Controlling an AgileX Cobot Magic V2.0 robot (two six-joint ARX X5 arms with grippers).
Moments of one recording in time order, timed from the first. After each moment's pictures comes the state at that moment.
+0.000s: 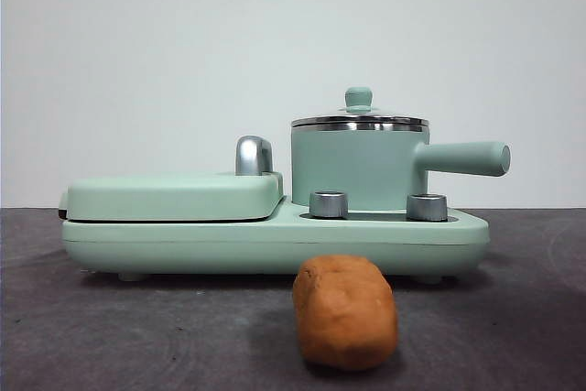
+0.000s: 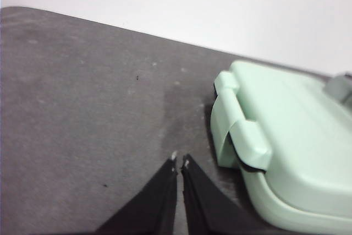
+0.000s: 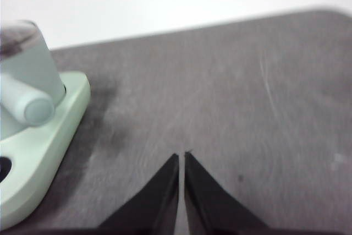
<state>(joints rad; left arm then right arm) 0.00 0.00 0.03 -0.14 0.08 -0.26 -0.04 0.00 0.04 -0.19 -0.03 0.22</state>
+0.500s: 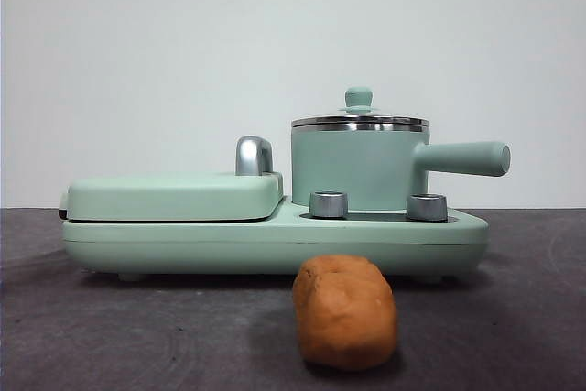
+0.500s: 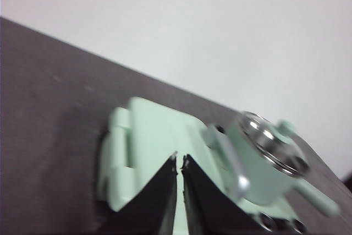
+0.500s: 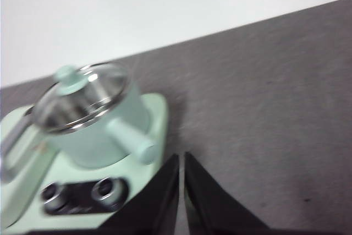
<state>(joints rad) 0.00 0.23 0.38 -0.19 0.34 -0.50 0.00 0.28 0.53 -0.48 -0.20 0.31</state>
